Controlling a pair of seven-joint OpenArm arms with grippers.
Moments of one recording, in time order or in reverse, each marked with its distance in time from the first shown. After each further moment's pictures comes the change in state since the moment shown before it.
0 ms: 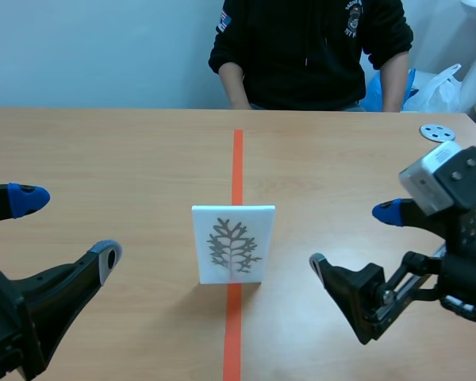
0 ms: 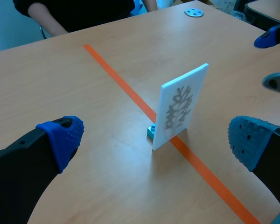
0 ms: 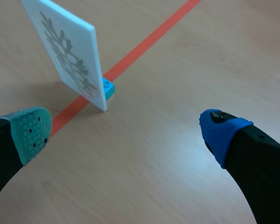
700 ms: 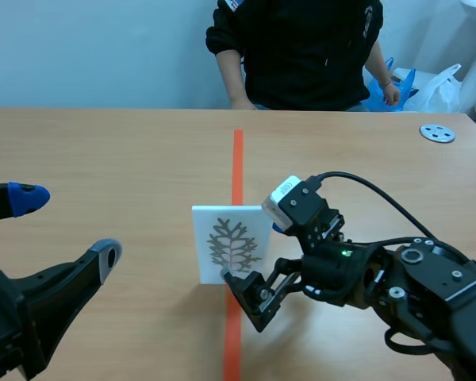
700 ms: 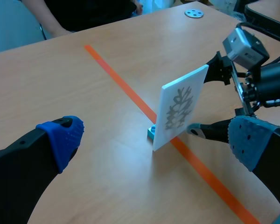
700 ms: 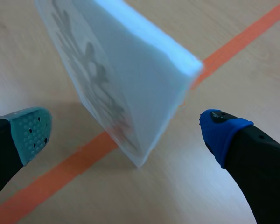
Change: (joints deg) left arm -0.1 0.0 0.0 0.0 0.0 0.0 0.0; right arm 25.7 -13.0 -22.0 -29.3 -13.9 0.0 7.8
